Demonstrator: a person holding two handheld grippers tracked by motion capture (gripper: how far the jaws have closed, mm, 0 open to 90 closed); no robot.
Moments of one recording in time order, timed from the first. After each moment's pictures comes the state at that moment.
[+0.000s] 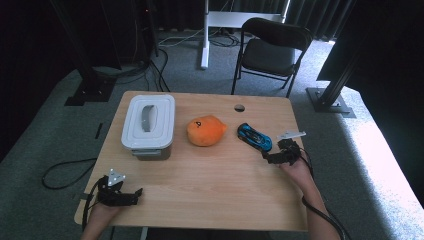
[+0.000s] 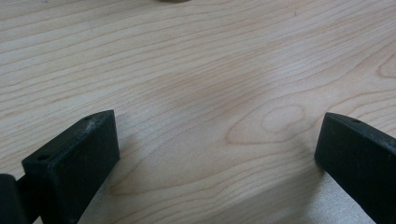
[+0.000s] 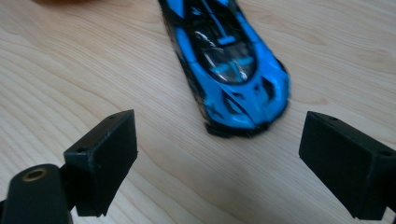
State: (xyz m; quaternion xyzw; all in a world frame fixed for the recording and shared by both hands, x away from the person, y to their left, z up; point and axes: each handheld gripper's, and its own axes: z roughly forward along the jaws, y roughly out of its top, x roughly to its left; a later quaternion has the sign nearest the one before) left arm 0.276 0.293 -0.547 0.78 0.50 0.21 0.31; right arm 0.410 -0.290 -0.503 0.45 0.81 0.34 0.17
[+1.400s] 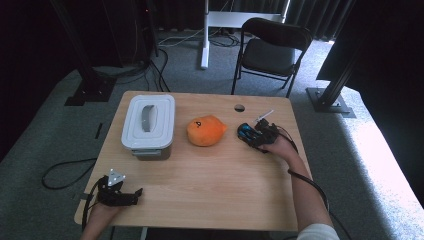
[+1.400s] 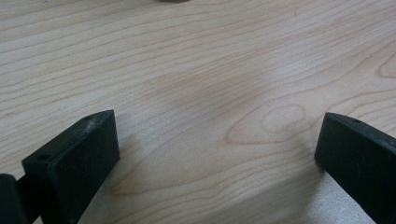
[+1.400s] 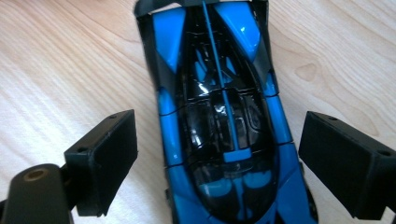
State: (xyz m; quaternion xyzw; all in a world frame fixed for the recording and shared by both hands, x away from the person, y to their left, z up) left arm 0.276 0.293 -0.547 0.78 0.50 0.21 0.31; right arm 0.505 -0.234 -0.510 0.38 0.89 0.22 0.13
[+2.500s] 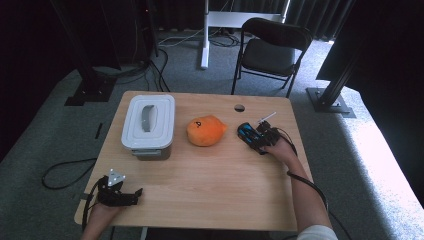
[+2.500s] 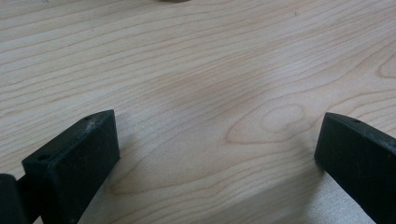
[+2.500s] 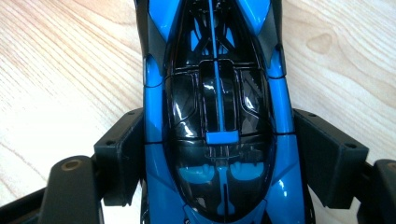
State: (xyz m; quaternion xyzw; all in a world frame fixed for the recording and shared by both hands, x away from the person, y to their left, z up) left arm 0.276 0.292 -0.547 0.78 0.51 0.21 0.31; right arm 0.504 -0.243 -0.523 0.41 0.88 0.23 0.10
